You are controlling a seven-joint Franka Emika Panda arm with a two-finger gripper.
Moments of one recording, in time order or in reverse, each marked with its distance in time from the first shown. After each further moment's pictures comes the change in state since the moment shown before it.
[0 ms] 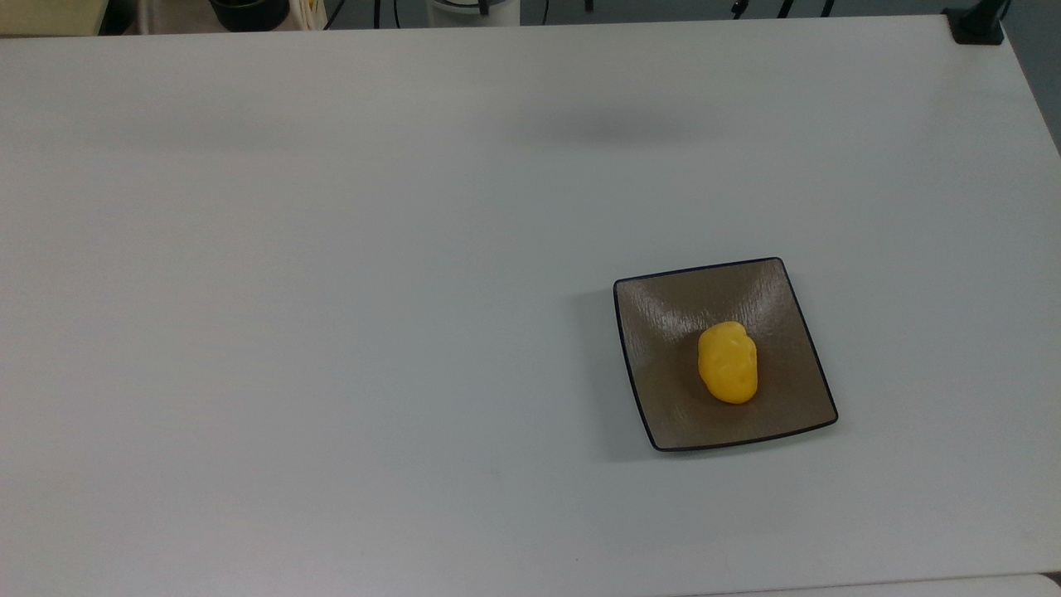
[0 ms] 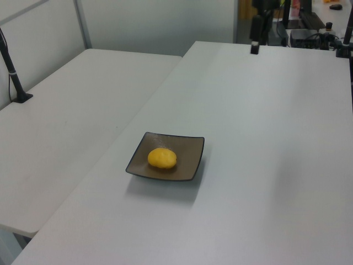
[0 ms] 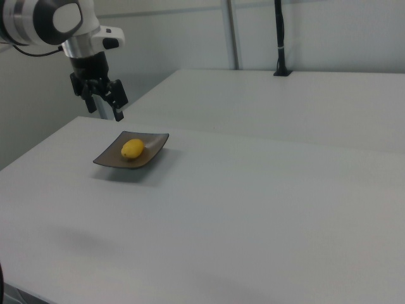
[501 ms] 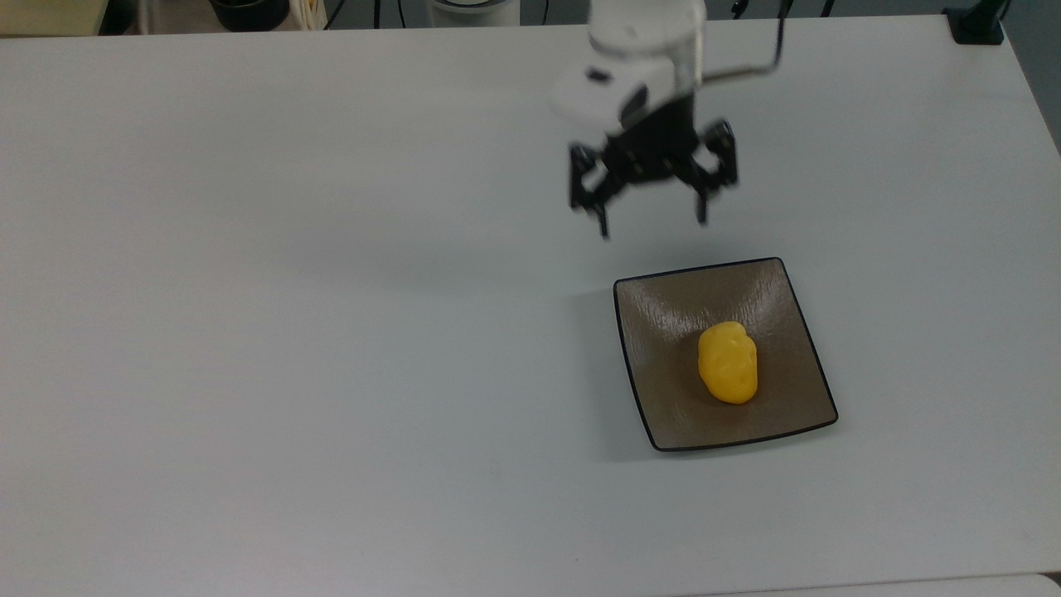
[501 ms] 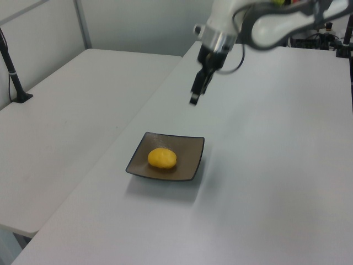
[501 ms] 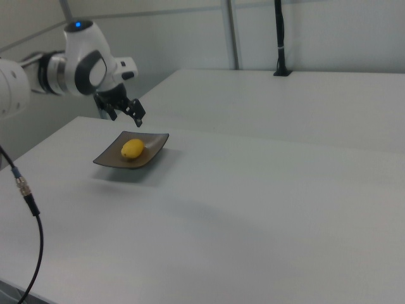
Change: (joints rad) arm 0.127 0.331 0.004 0.051 0.000 0.544 -0.008
